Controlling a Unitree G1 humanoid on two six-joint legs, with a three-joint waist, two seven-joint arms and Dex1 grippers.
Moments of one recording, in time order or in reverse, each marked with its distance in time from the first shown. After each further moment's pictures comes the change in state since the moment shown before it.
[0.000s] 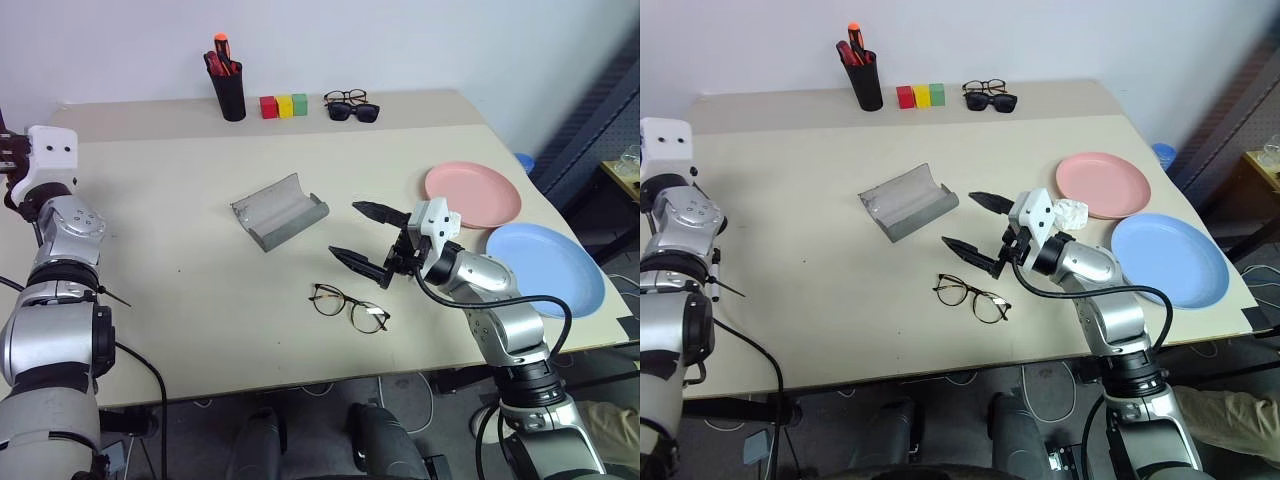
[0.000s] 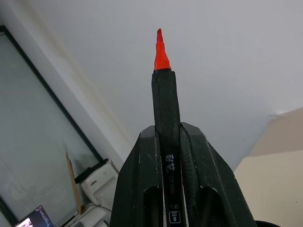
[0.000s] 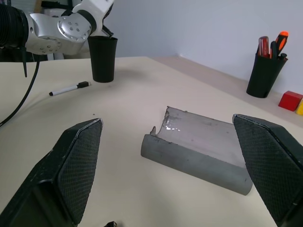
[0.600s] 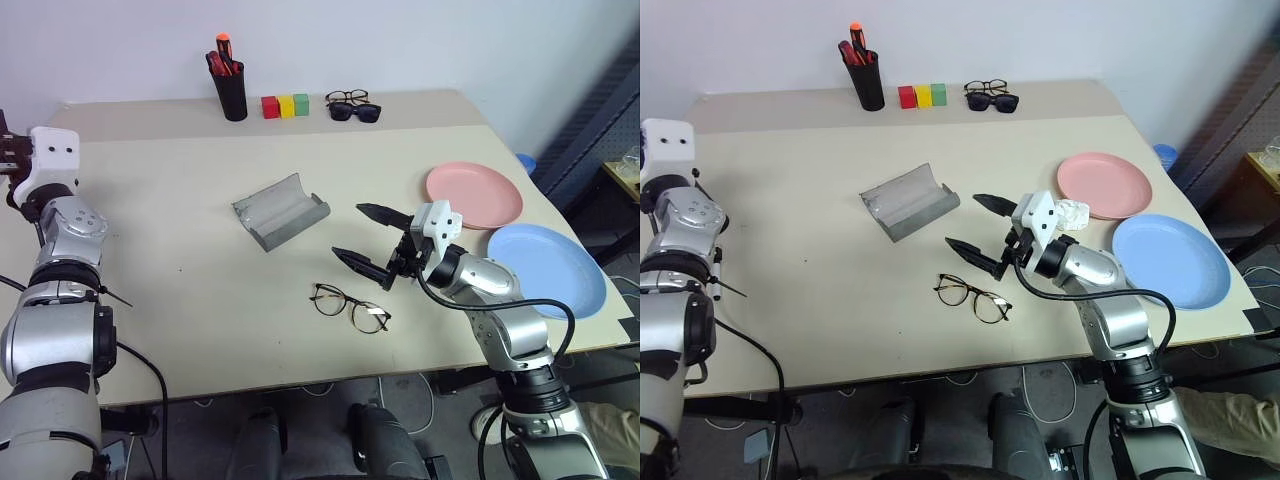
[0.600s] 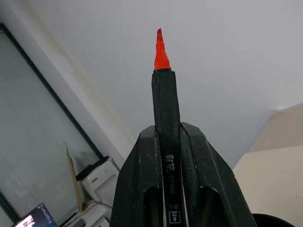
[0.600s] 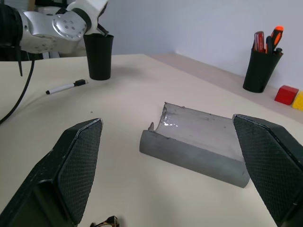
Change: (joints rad) left arm 0.000 -0.006 0.000 0.000 0.000 0.011 0.000; right arm 0.033 -0.006 -0.011 -0.044 0.001 0.016 -0.022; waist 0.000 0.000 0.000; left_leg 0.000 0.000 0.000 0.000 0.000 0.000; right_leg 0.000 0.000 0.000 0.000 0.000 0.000
